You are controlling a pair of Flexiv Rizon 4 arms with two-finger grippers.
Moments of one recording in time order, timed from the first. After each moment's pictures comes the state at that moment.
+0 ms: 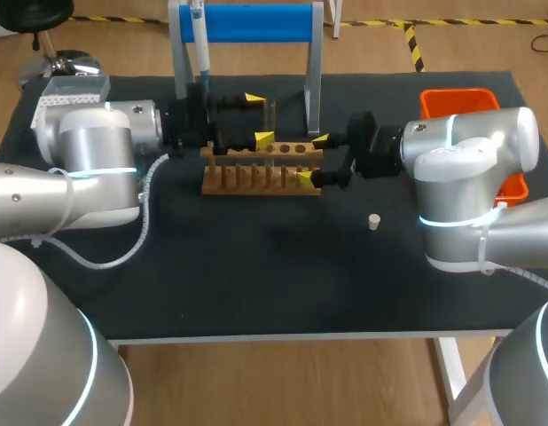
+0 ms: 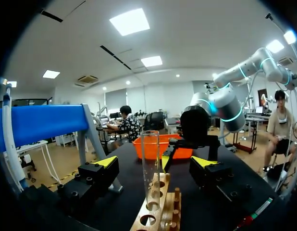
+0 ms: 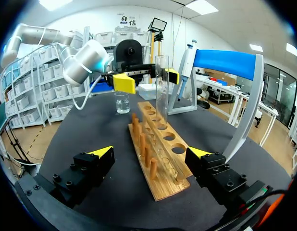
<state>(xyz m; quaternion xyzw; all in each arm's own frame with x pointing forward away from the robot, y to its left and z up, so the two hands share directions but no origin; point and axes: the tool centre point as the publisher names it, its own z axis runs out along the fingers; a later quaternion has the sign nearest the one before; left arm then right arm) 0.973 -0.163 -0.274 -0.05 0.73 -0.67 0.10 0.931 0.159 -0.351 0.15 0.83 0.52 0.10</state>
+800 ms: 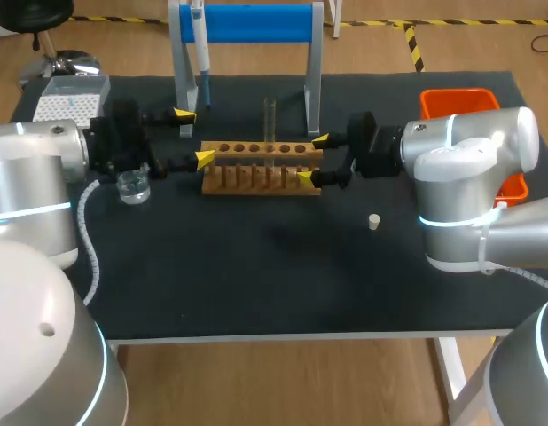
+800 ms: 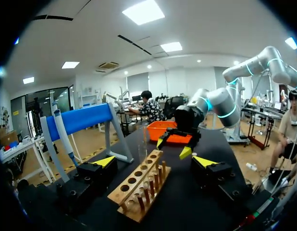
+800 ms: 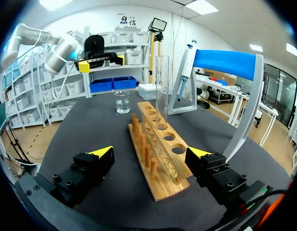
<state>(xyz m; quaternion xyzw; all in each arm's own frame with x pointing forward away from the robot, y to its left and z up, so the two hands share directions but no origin) 0.891 -0.058 -0.244 -0.14 0.77 -0.60 0.16 0.931 0.159 -0.351 0.15 0.83 0.52 0.10</state>
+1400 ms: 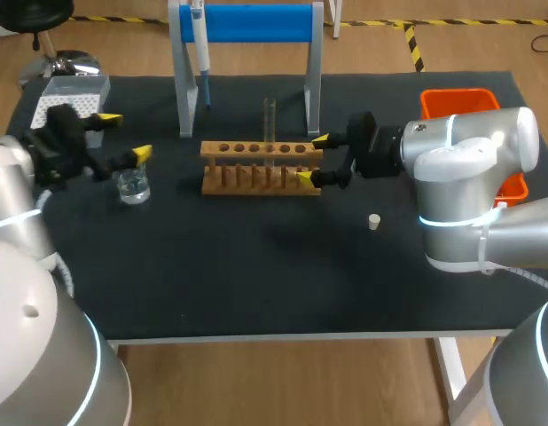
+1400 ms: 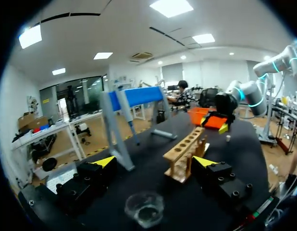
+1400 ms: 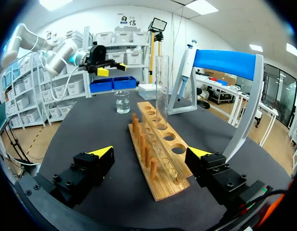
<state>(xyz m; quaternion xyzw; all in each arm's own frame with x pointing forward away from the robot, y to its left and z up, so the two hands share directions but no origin) 0.921 0.090 -0.271 -0.28 0.76 -0.53 0.26 0.931 0.159 -0.351 0.15 0.83 0.52 0.10</state>
